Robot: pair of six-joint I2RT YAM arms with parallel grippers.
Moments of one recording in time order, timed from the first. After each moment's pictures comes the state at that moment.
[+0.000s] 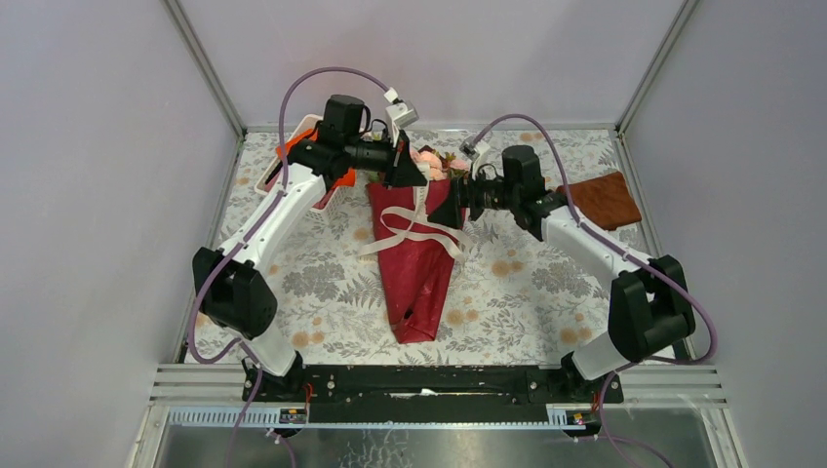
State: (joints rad) left arm -0.37 1.67 1.64 -0.53 0.93 0.10; right arm 0.42 1.54 1.13 -0.09 -0.74 0.17
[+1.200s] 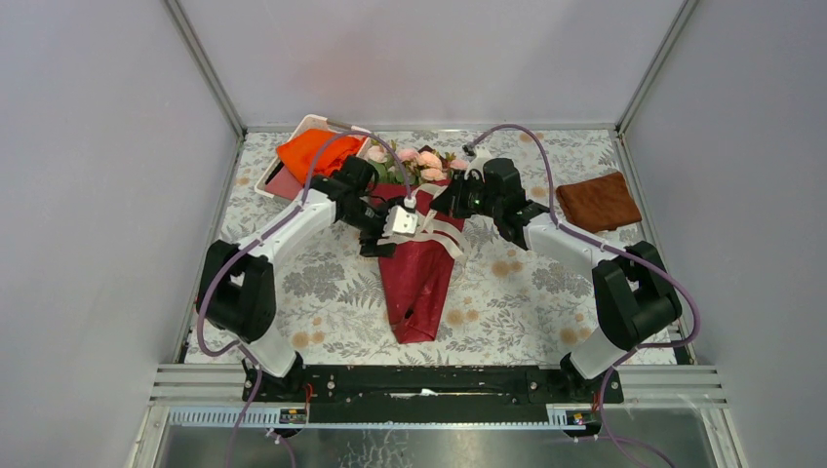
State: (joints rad) left arm -0.40 1.65 1.30 -0.83 0.75 1.27; right arm 0.51 1.61 1.02 0.18 -0.37 0.52
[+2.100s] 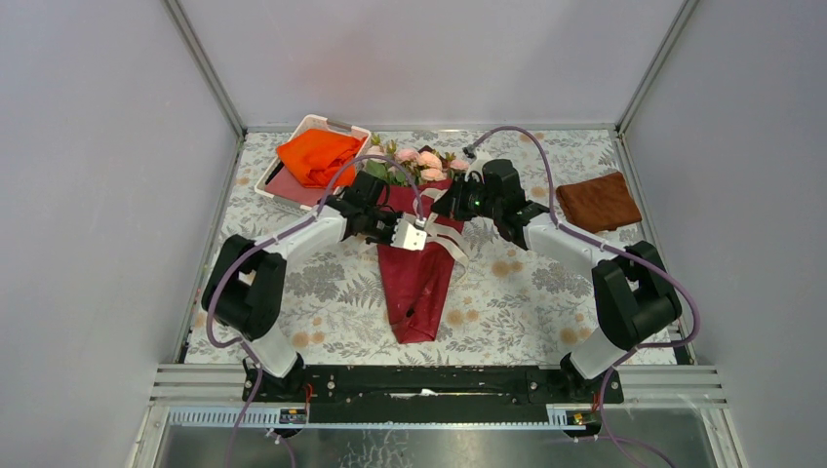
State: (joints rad) left arm -0.46 1.68 1.10 -0.43 0.49 1.35; right arm 0.51 1.61 1.02 0.14 -0.36 0.53
